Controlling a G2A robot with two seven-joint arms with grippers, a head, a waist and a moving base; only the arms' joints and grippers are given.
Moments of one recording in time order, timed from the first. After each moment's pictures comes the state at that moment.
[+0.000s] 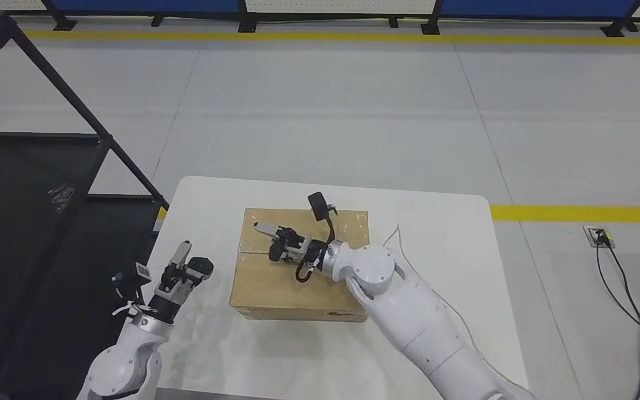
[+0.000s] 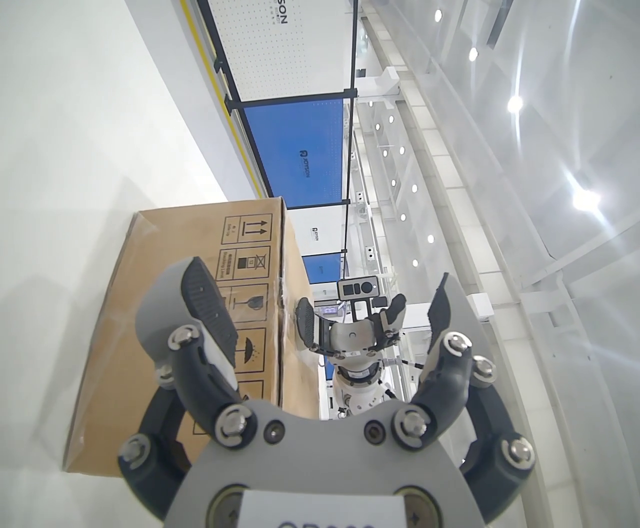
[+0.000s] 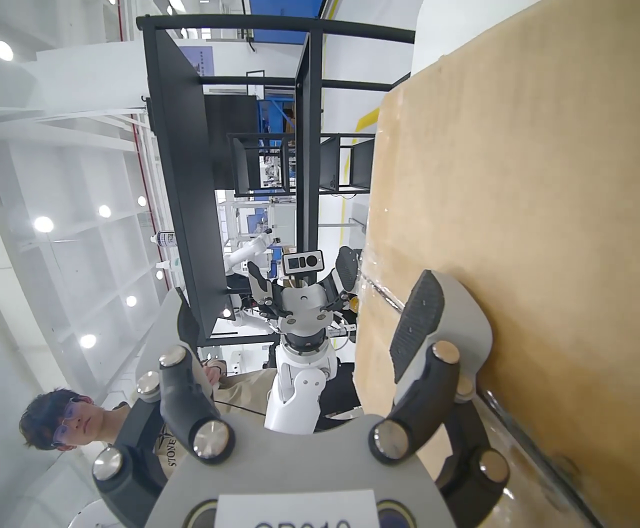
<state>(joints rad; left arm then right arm) 1.29 -1.22 -1.66 -1.42 -0.33 -0.37 -0.50 -0.55 -1.59 0.89 -0.89 0.22 -0.13 0.63</state>
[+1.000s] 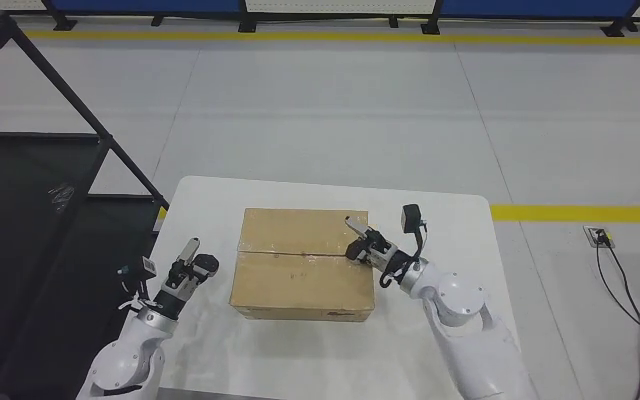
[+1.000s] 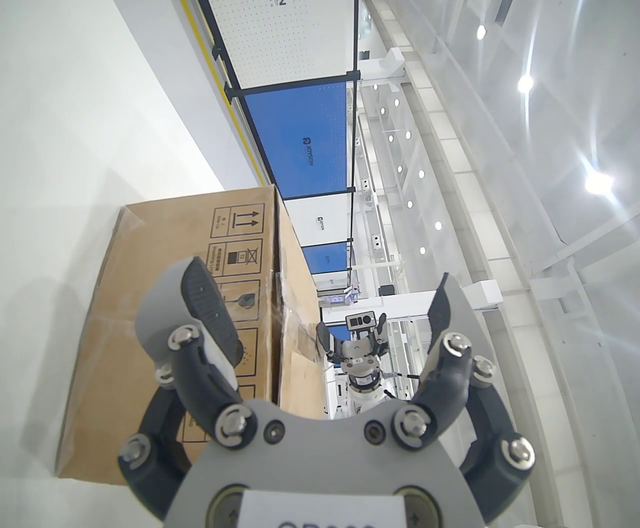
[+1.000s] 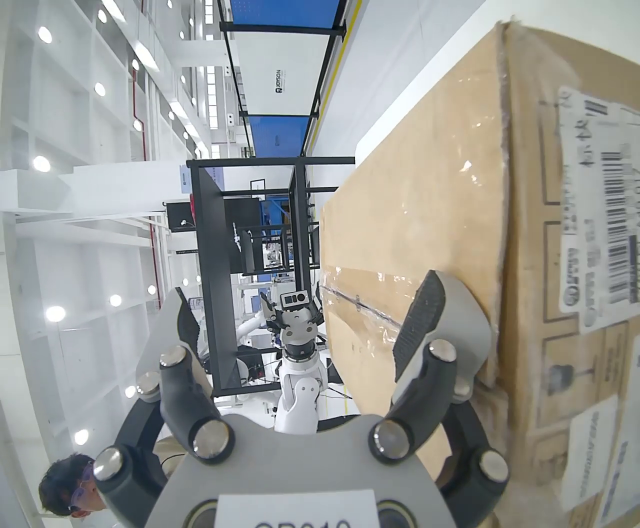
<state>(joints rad) 1.27 -1.21 -1.63 -1.43 -0.30 -0.35 -0.50 -0.95 -1.42 1.33 -1.40 0.08 0.06 0.66</state>
